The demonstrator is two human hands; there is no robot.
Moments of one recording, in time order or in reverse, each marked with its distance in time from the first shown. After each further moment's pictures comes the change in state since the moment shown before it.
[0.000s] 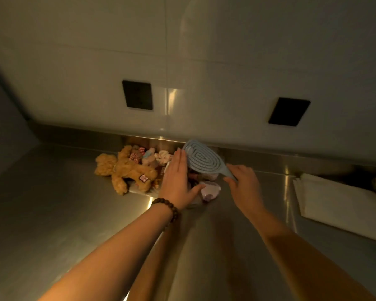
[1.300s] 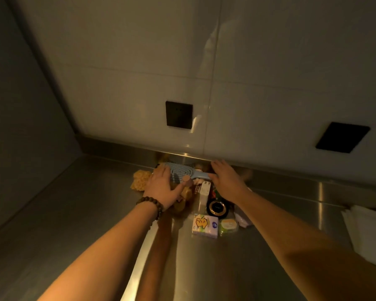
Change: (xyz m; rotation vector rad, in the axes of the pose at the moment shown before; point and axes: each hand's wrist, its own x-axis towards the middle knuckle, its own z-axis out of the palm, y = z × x) left_hand 0.020 -0.120 -0.075 0.152 -0.144 -0.312; right_hand 0.092 -0.094 0.075 -0.039 -0.388 -0.145
